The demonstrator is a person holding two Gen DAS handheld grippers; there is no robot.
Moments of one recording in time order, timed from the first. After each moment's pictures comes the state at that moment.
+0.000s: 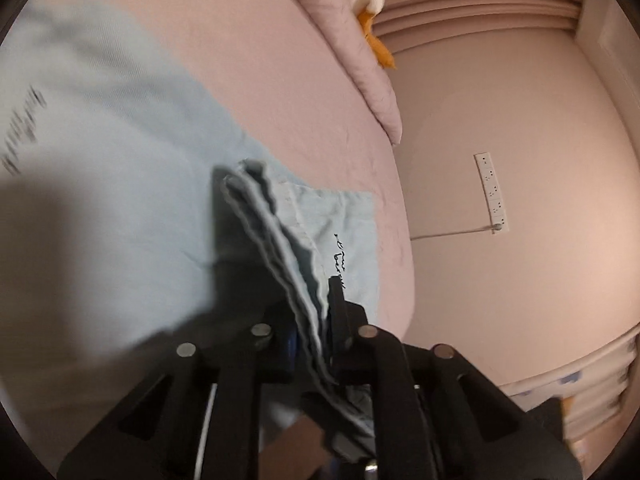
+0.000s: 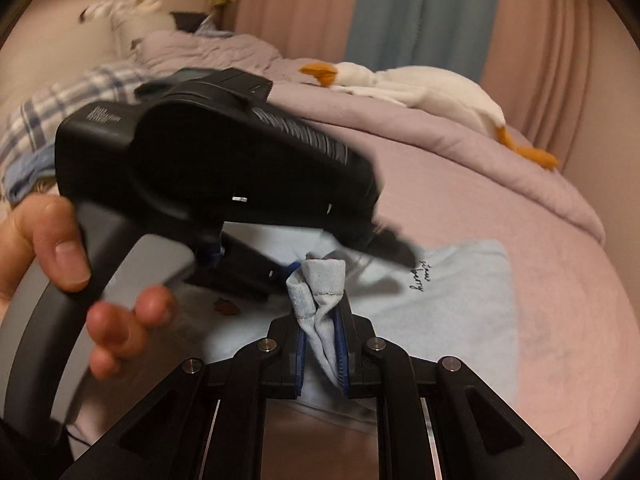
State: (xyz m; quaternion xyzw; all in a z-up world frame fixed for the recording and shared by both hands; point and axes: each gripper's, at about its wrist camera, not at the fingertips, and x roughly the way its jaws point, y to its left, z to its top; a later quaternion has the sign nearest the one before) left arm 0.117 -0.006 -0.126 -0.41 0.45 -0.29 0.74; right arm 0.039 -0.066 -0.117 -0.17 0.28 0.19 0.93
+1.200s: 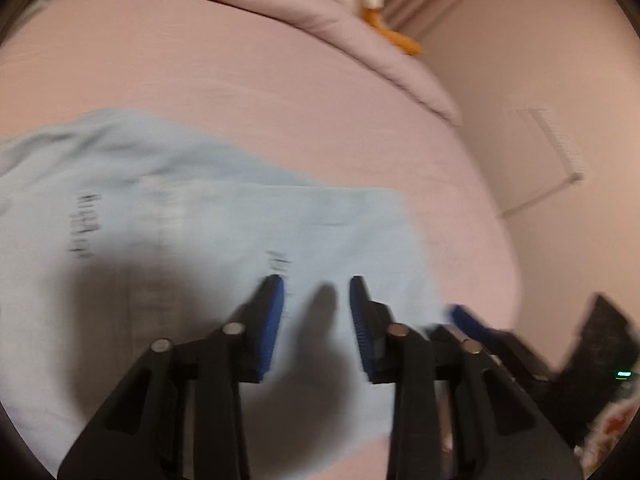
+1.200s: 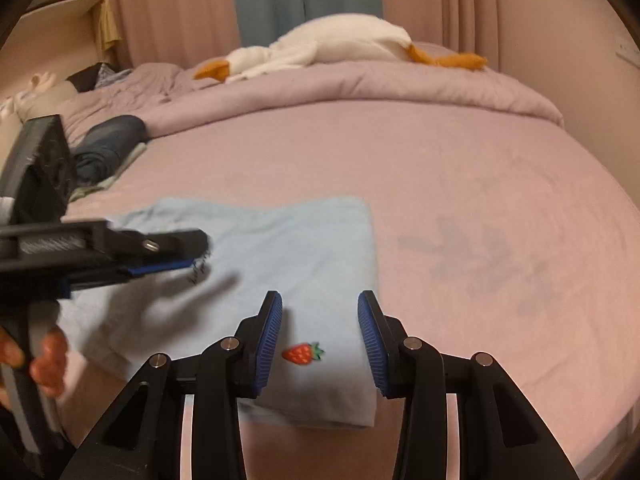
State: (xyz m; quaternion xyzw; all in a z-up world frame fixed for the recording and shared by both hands) left arm 0.133 -0.033 -0.137 -0.22 0.46 -0.18 0.84; right arm 0.079 -0.182 -0.109 0.00 0.36 0.11 0.93
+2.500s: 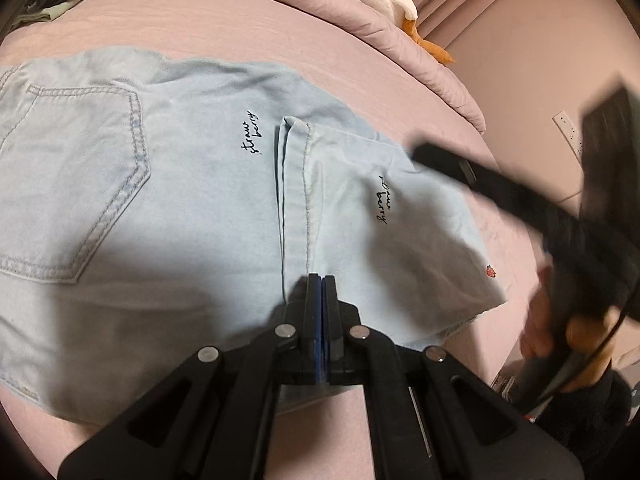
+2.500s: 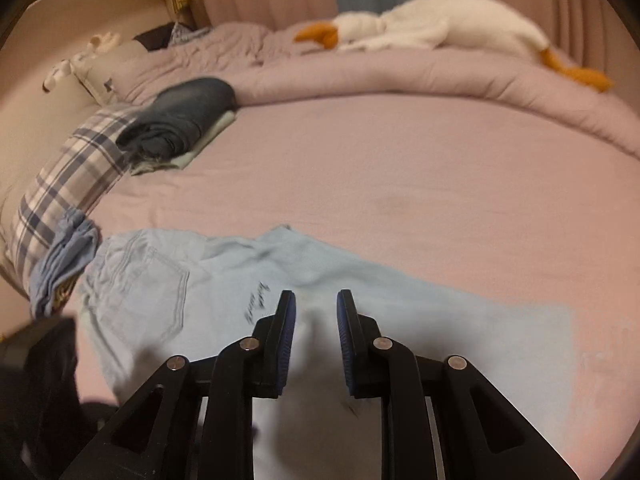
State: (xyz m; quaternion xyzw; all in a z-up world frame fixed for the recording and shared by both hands) left arm 0.056 0.035 -0.148 -0.23 0.46 -0.15 0.84; right arm 0.129 -0.062 -0.093 -0.03 0.40 0.26 0.88
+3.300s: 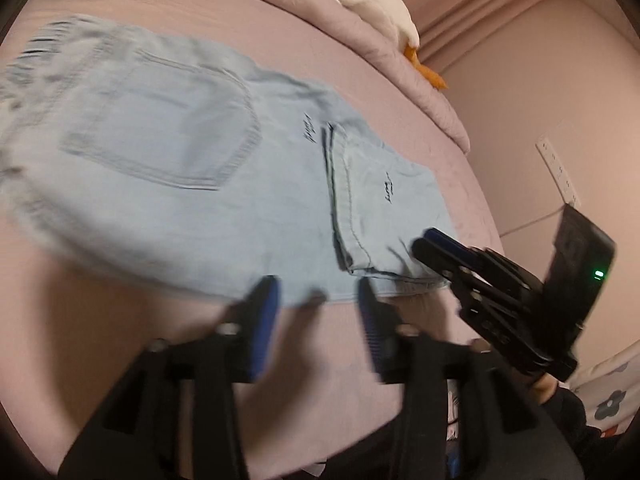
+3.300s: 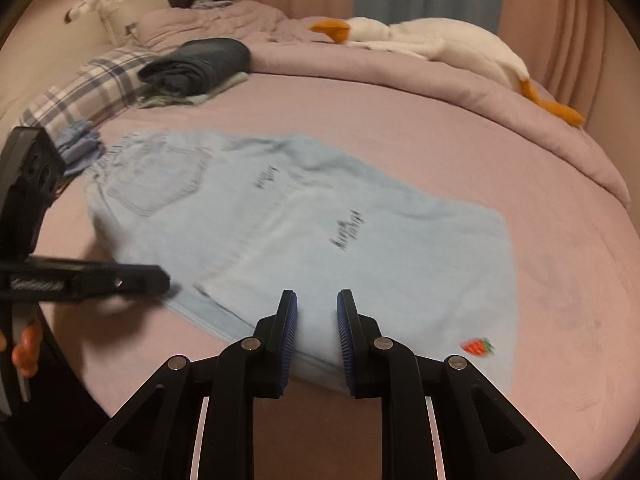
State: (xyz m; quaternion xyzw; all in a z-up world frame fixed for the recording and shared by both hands) left arm -0.021 0.093 -0.130 -0.29 0.44 -0.15 0.84; right arm 0.033 -0.067 -0.112 -0.14 0.39 0.23 0.88
